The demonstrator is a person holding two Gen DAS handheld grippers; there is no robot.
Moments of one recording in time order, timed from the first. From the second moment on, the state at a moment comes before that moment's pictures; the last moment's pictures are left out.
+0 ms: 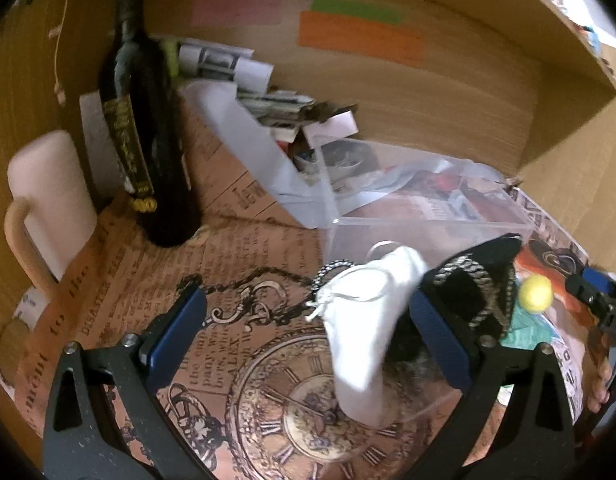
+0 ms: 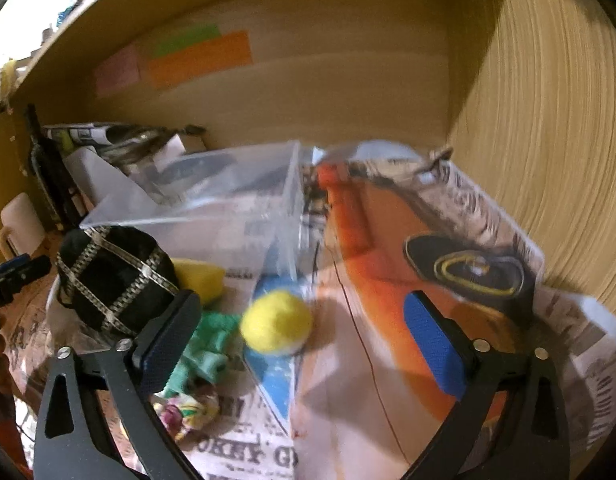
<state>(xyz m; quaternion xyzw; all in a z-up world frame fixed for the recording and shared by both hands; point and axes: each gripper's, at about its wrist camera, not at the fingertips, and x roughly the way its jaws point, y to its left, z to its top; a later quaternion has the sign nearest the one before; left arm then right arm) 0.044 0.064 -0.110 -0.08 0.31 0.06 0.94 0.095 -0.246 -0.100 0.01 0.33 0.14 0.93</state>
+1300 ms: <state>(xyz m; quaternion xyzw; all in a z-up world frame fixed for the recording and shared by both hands) 0.039 0.054 -0.057 -0.10 0.27 -0.03 0.96 0.097 -0.238 -0.051 0.04 0.26 0.20 0.95</state>
